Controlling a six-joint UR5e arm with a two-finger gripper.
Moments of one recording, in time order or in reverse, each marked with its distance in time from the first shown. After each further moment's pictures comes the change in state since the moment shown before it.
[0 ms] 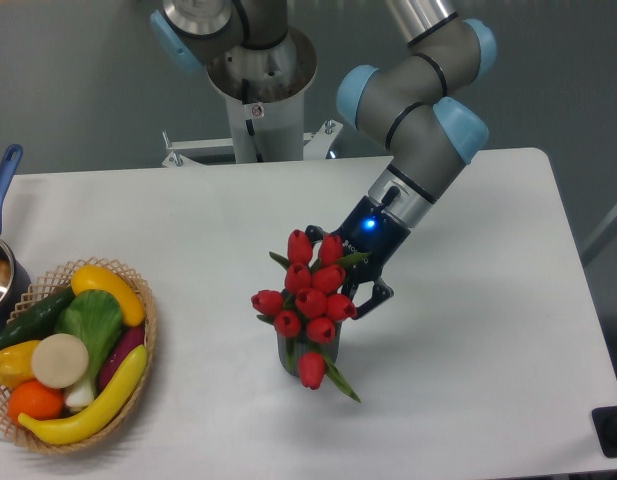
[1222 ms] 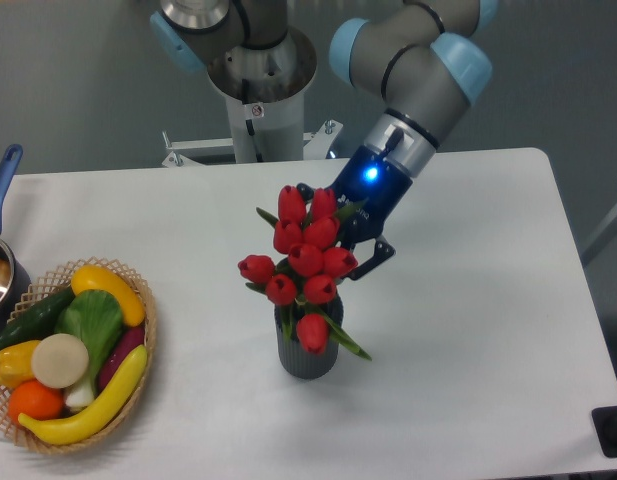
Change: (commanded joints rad) arm 0.011 0.144 0.057 -0.002 -0.066 -0.262
